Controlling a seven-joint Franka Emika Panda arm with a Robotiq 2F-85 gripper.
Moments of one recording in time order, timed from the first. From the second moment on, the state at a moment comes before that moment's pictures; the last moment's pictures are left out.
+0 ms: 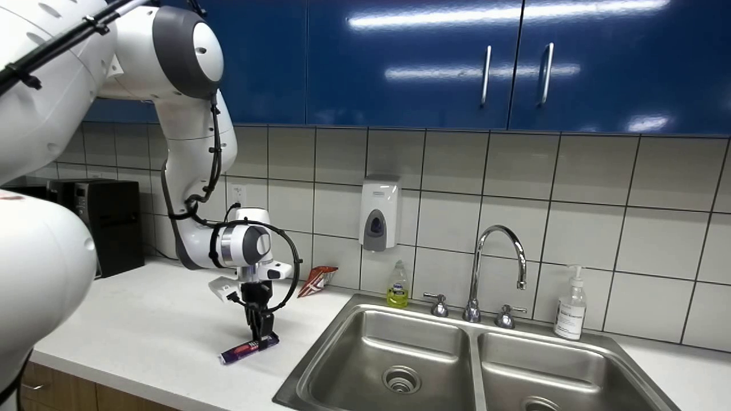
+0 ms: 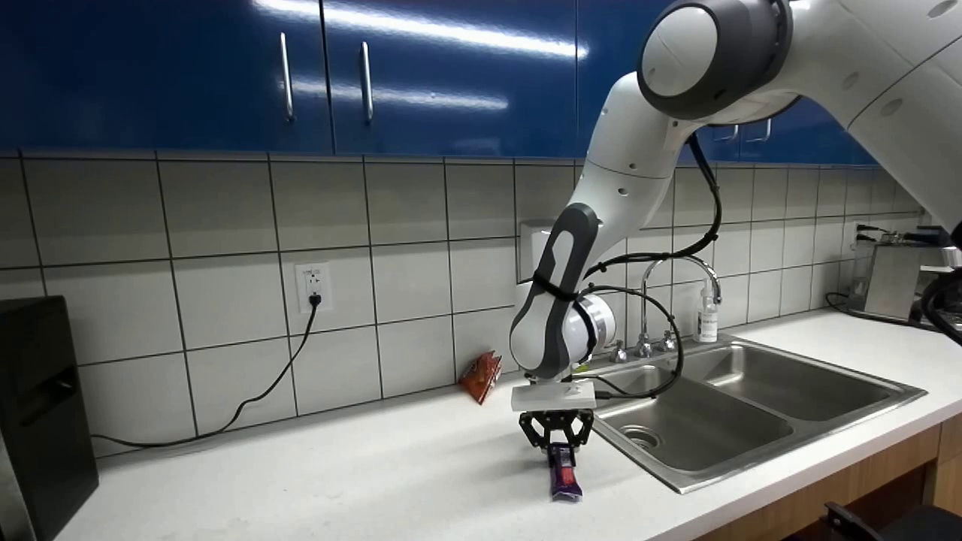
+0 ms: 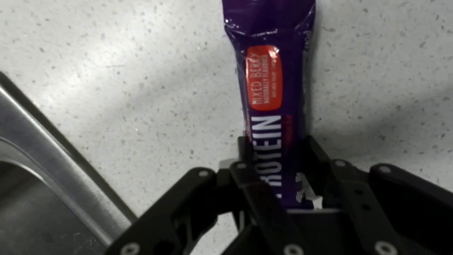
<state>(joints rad) 0.31 0.63 -0.12 -2.11 -0.06 2.67 0.78</state>
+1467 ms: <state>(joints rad) 0.36 0.48 -0.18 -2.19 -0.10 2.67 0.79</state>
